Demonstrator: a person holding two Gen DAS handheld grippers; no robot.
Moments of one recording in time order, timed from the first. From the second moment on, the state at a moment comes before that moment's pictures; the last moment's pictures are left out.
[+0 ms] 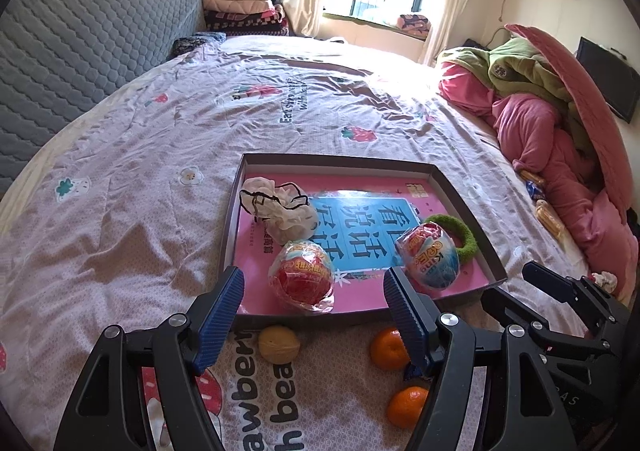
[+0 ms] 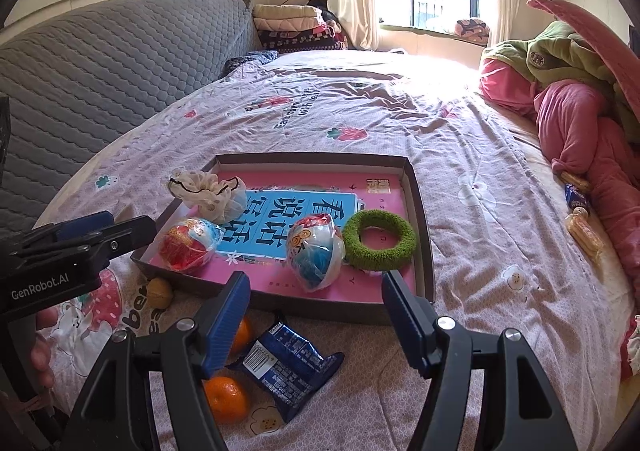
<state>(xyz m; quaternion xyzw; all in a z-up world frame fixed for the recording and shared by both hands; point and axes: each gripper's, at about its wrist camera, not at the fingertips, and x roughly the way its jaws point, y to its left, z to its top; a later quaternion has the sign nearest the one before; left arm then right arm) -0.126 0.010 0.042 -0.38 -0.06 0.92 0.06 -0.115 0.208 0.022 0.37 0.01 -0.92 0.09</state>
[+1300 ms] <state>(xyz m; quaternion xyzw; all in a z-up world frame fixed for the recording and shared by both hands) -0.060 0.024 0.030 -0.39 -0.02 0.92 0.07 -0.061 0.205 0.026 0.37 0.03 -0.92 0.10</state>
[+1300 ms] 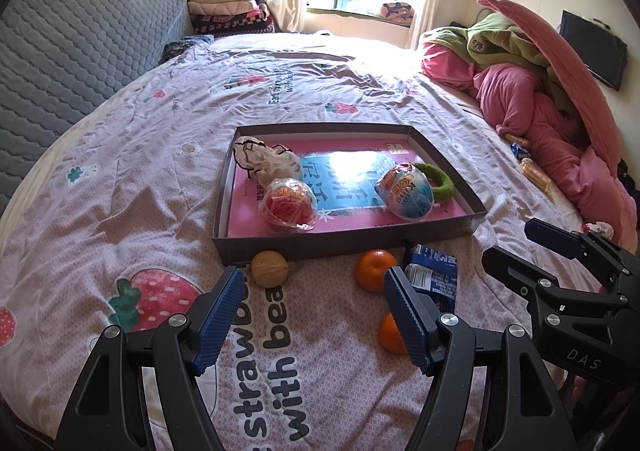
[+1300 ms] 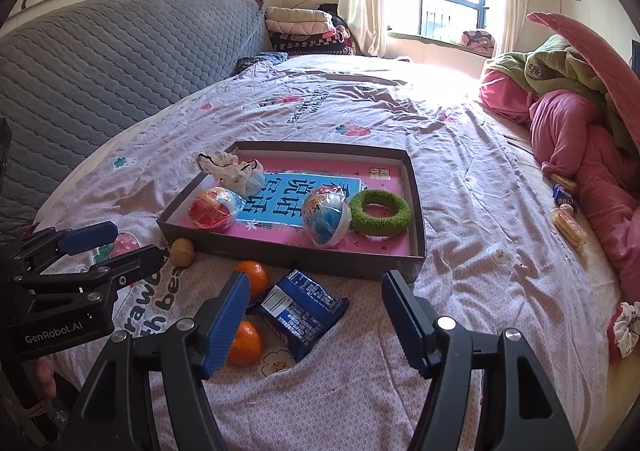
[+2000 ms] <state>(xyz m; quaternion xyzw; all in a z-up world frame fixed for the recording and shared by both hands) -0.035 0.048 -0.007 -0.42 0.01 0.90 0.11 -0.047 0.212 0.008 0.38 0.04 -0.92 0.10</state>
